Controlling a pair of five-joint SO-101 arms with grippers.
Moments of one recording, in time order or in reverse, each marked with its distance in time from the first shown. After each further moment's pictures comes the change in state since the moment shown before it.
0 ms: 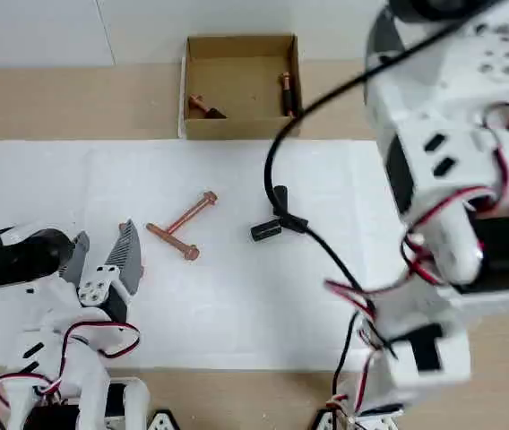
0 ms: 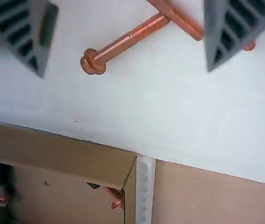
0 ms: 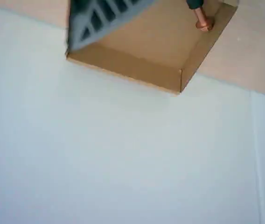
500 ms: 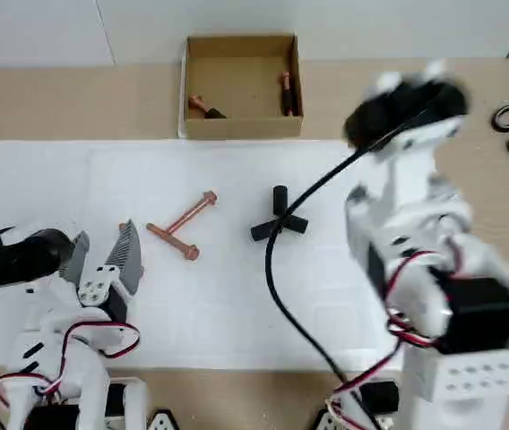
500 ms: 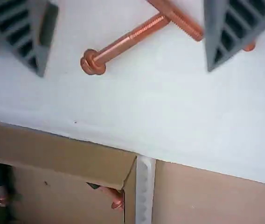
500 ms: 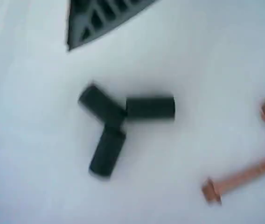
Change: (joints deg) left arm 0.0 0.0 0.0 0.0 0.0; right arm 0.0 -50.2 92.5 -8.4 0.0
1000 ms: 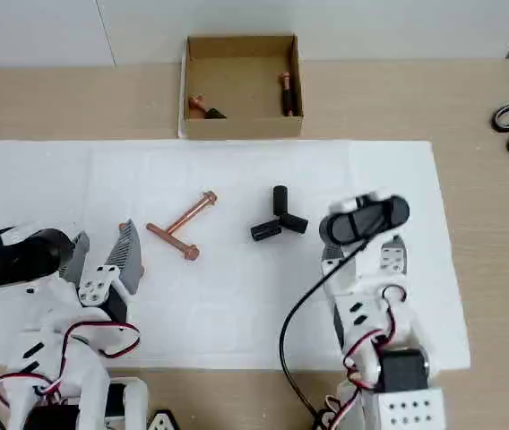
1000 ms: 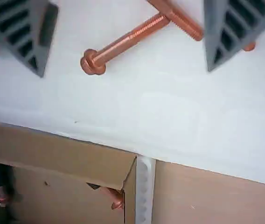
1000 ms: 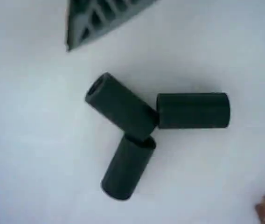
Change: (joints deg) left arm 0.0 0.0 0.0 0.0 0.0; right arm 0.0 -42.7 72.3 -42.5 0.0
